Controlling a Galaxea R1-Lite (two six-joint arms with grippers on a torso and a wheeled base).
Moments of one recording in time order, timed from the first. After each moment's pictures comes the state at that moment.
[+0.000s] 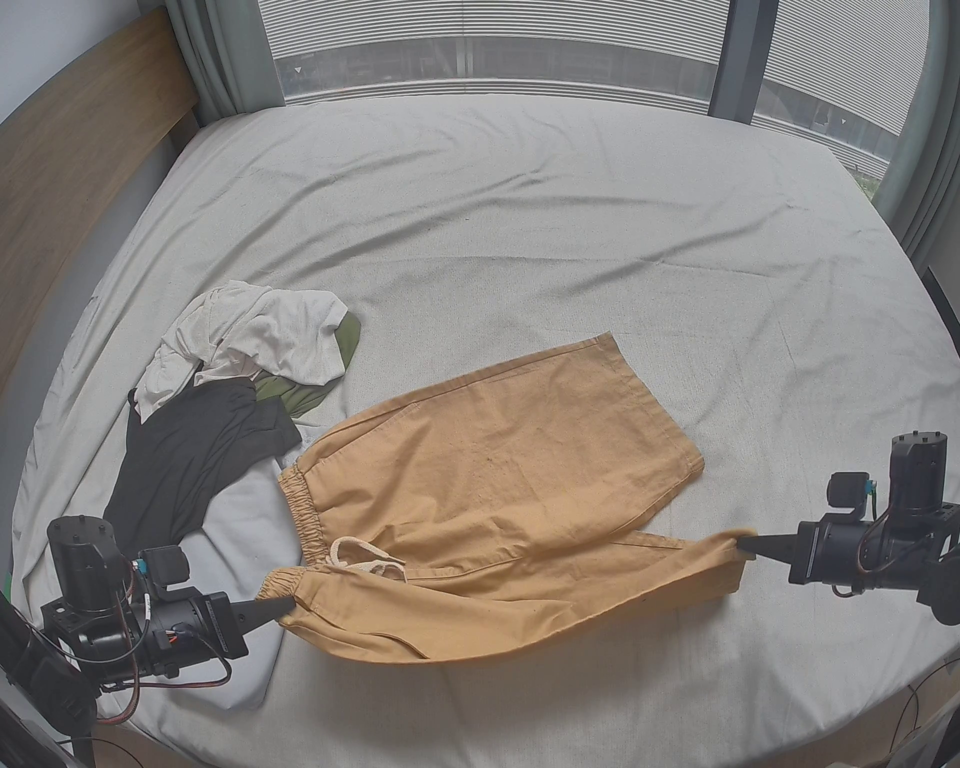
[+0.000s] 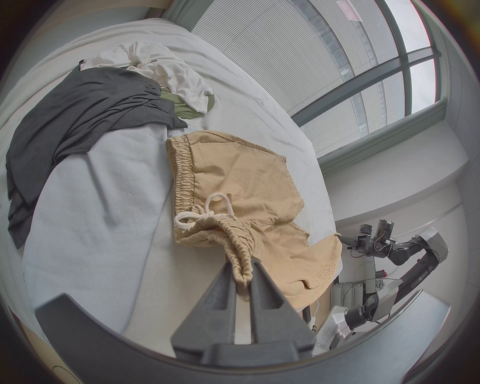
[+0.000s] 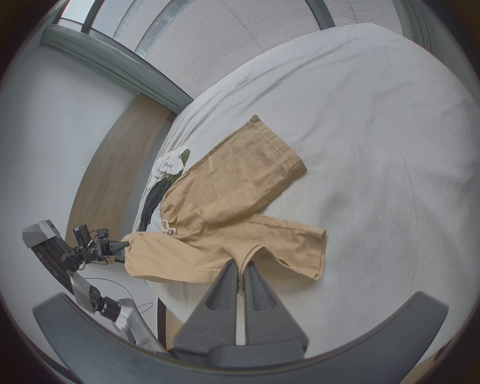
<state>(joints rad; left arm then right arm) -0.17 1.67 -0.04 -1.14 -0.49 -0.50 0.15 1.57 -0.35 -0.68 0.47 0.32</state>
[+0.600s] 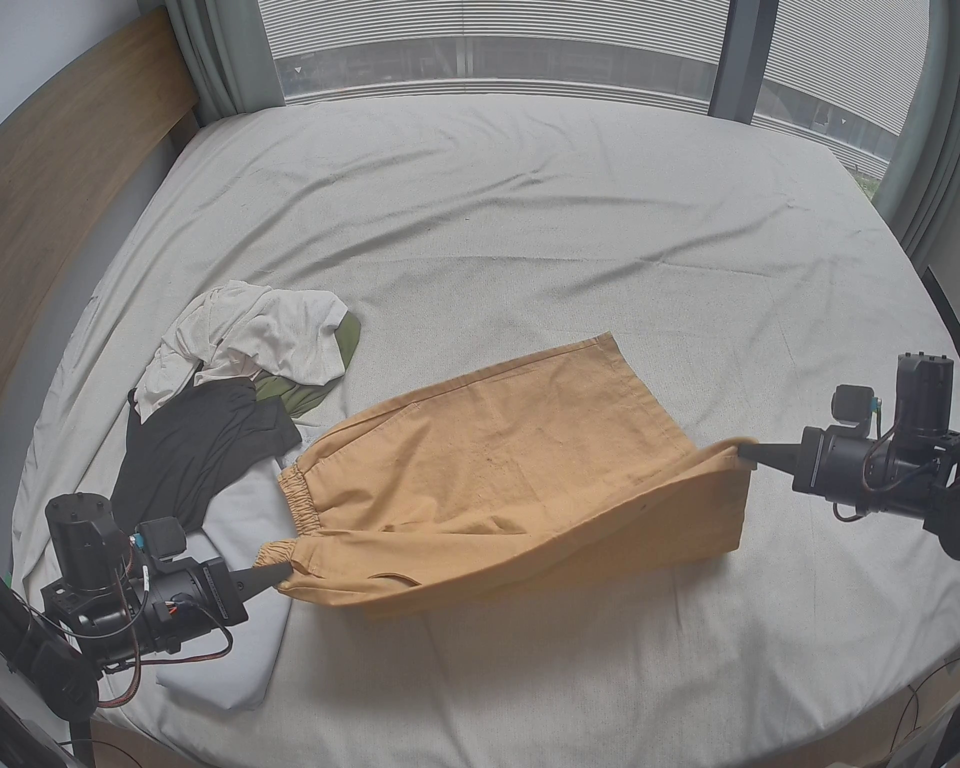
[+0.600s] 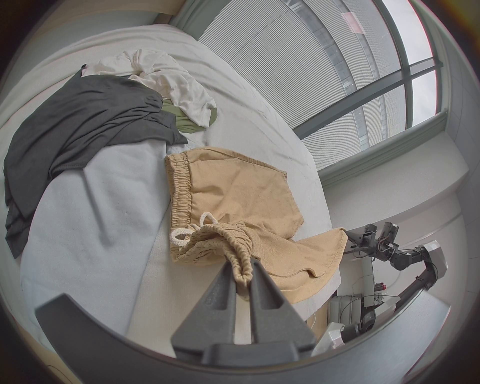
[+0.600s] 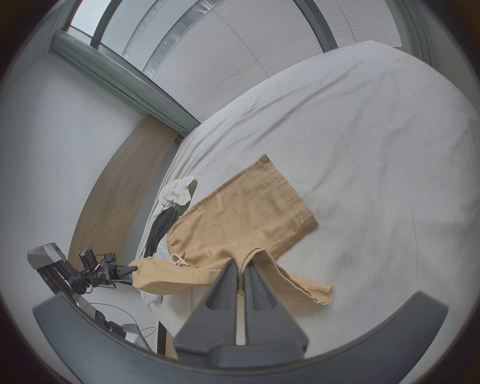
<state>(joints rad) -0.17 1.67 -0.11 -1.15 -0.45 -0.56 0.14 1.58 -0.62 -0.57 0.47 0.35</state>
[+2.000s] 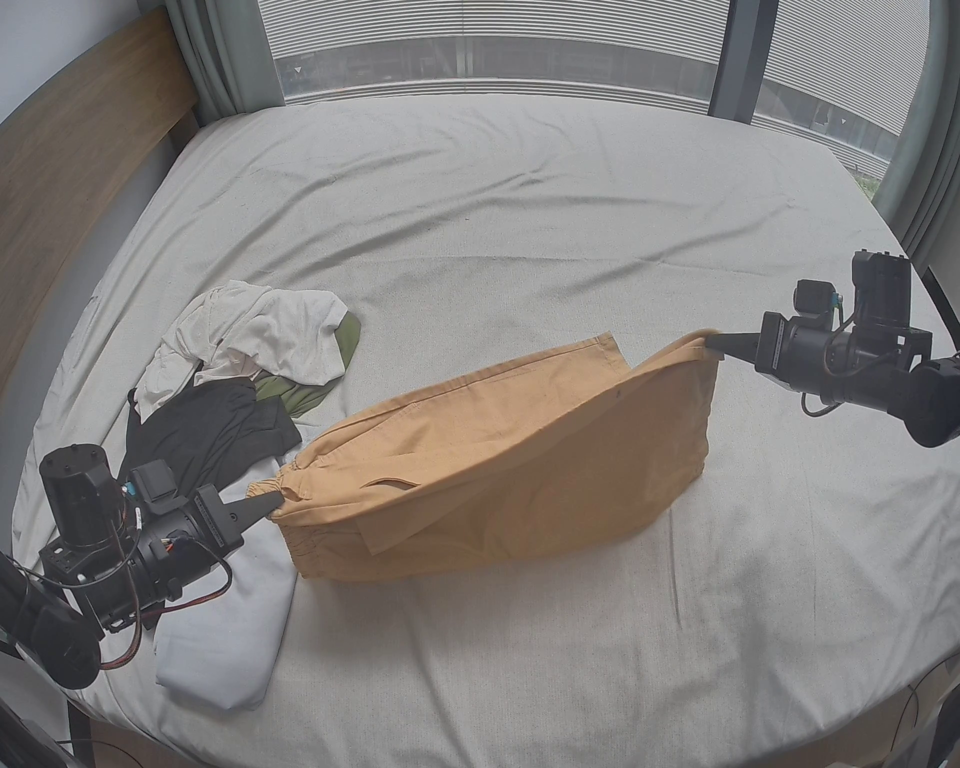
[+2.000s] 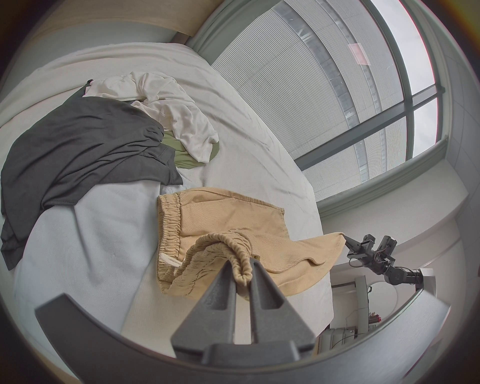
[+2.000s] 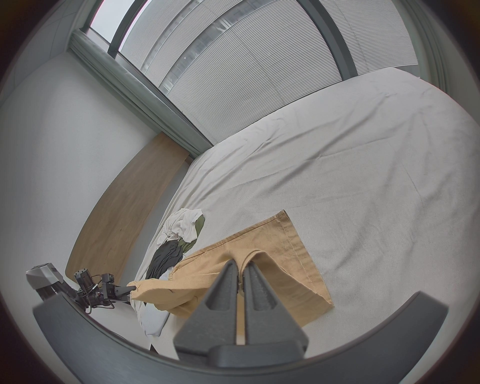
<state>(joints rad) -0.17 1.67 -0.25 -1.15 -0.36 -0.70 0.16 1.78 -1.08 -0.41 0.47 0.35</state>
